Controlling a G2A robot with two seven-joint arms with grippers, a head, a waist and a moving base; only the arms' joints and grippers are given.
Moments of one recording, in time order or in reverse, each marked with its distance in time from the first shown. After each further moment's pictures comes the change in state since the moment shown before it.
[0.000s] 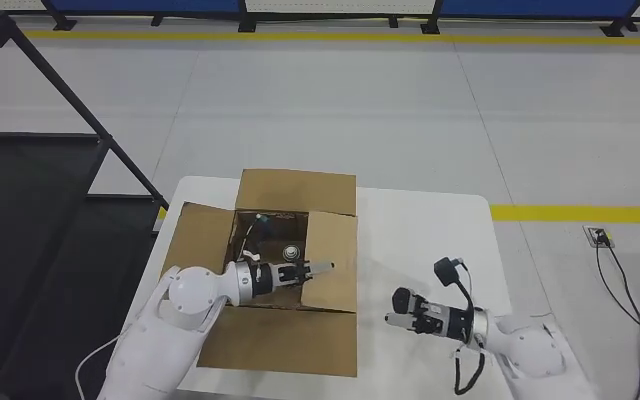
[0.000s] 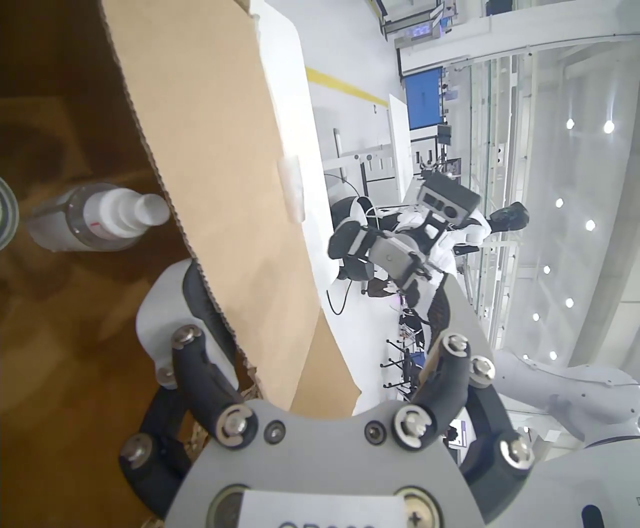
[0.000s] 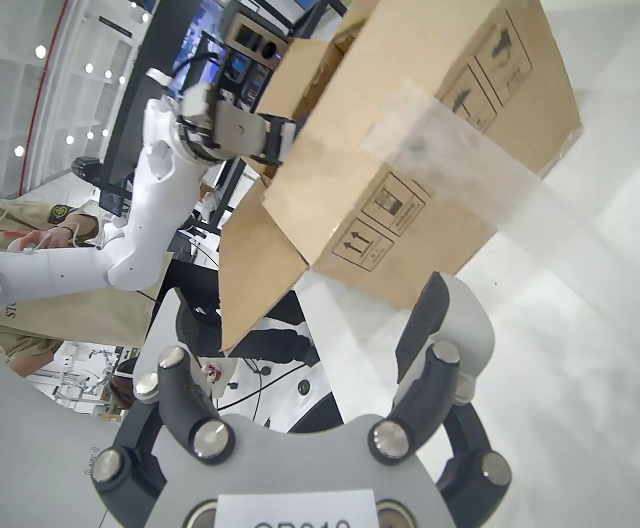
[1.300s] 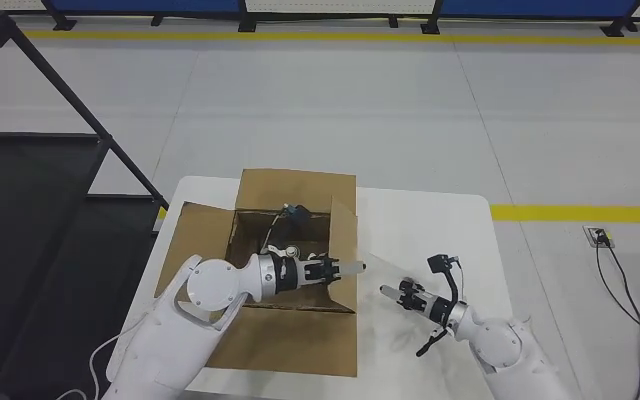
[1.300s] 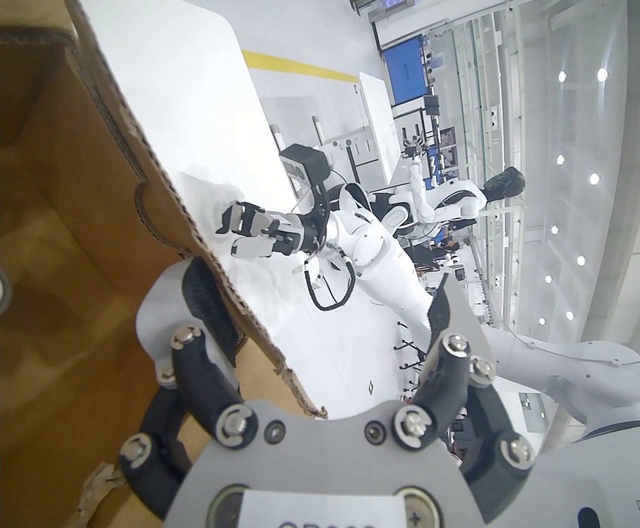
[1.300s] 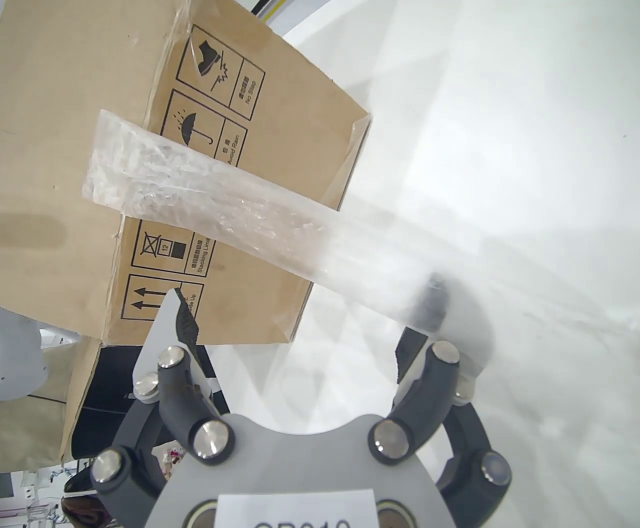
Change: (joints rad) left arm -0.081 -0.023 0.103 -0.084 -0.002 0.035 0.032; right arm 0.104 -0.009 -0.150 0.275 -0.274 0.097 -0.481
